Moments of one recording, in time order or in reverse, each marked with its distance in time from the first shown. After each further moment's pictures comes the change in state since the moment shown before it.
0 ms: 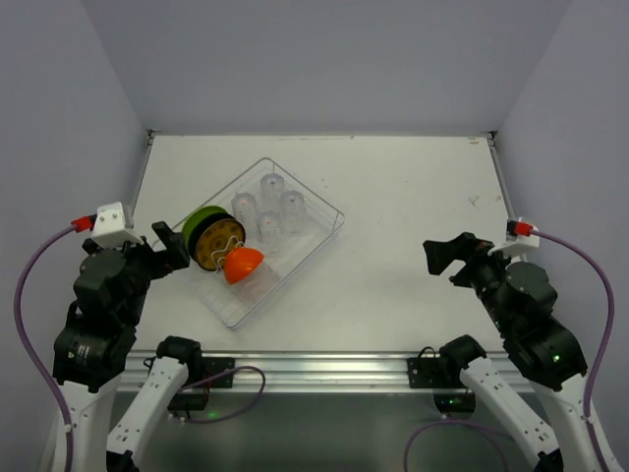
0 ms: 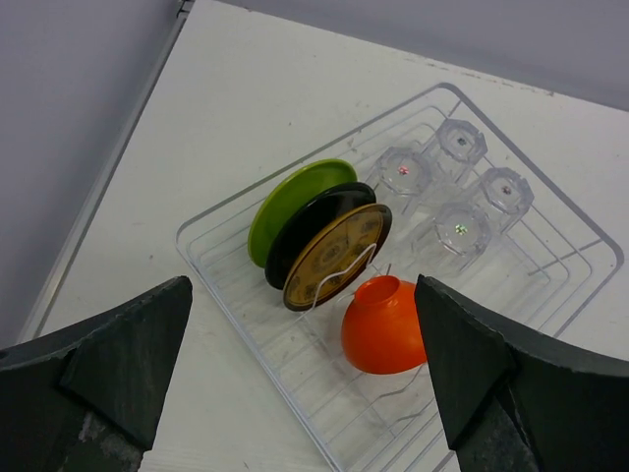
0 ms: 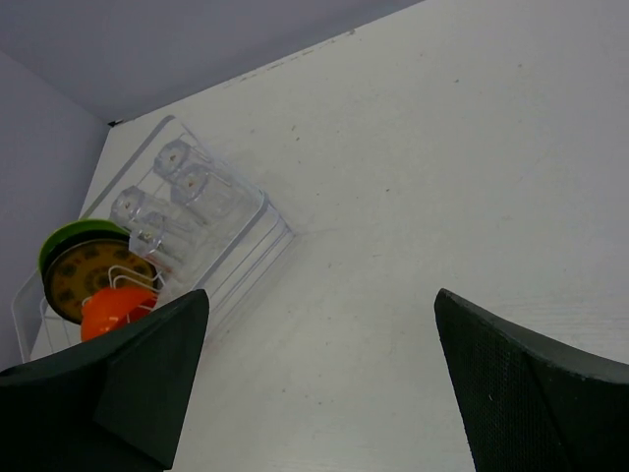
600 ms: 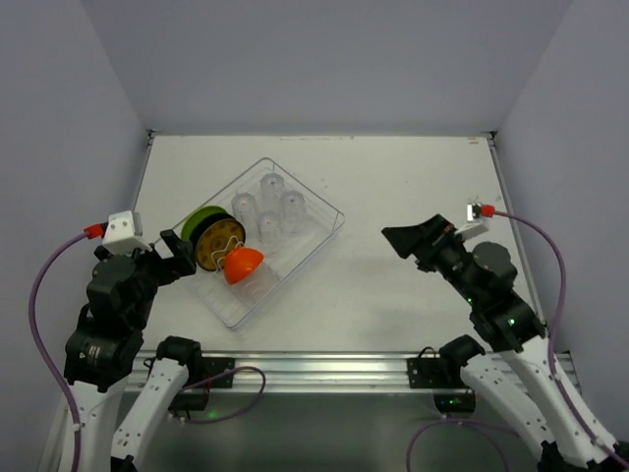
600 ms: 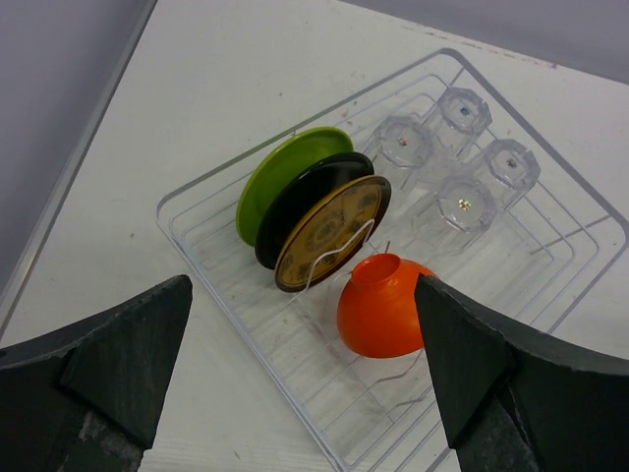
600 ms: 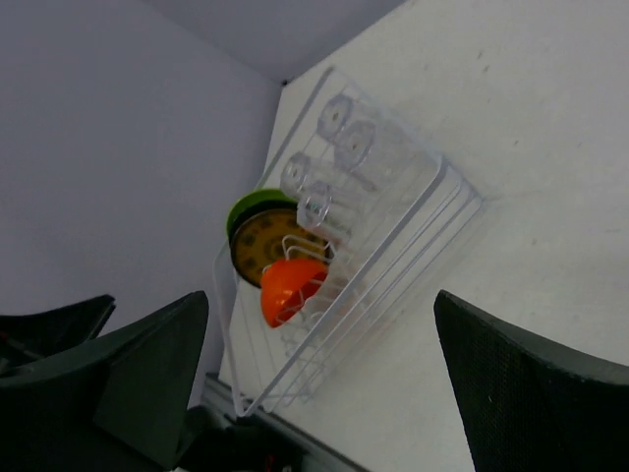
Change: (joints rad) left arm 0.000 -0.060 -0.105 0.018 0.036 -0.026; right arm 0.007 0.054 -0.201 0.349 -0.243 0.329
